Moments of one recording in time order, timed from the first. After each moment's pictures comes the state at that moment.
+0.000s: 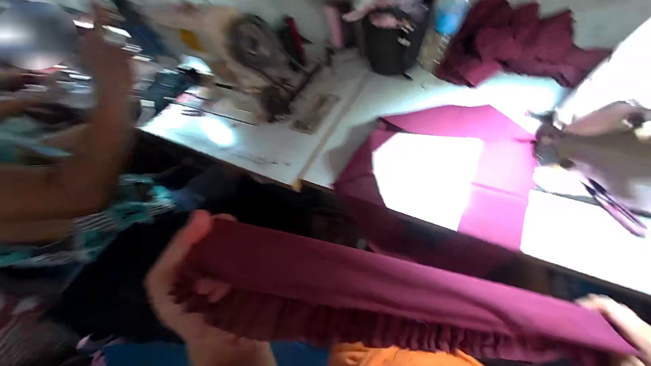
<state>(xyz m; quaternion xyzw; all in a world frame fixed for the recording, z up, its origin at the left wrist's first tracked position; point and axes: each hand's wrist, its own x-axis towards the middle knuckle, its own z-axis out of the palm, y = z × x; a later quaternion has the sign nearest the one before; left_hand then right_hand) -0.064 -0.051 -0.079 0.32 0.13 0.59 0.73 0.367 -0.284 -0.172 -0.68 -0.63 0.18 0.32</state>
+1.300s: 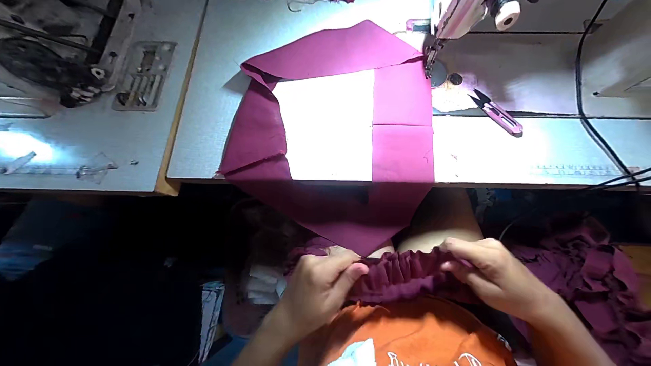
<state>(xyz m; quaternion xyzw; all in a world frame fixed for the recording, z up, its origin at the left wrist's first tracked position) 0.051 -0.097 -0.193 0.87 0.17 0.23 0.40 0.313 -0.268 -0.185 -0.61 -0.65 0.24 0.38</state>
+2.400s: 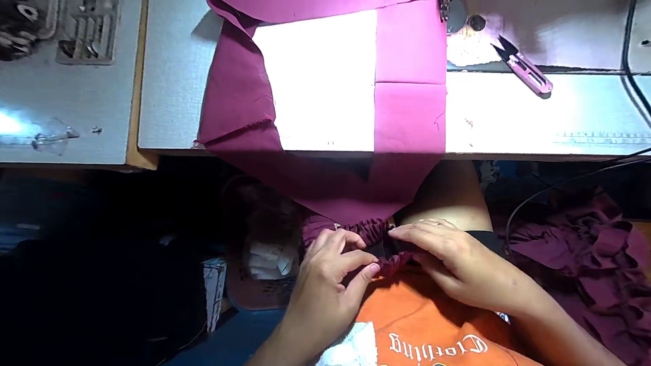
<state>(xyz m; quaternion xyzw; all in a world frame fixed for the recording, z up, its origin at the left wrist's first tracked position) 0.043 -0.132 -0.185 0.86 0.29 0.14 0.40 0.274 -0.252 -0.188 -0.60 -0.67 0.34 0.27</state>
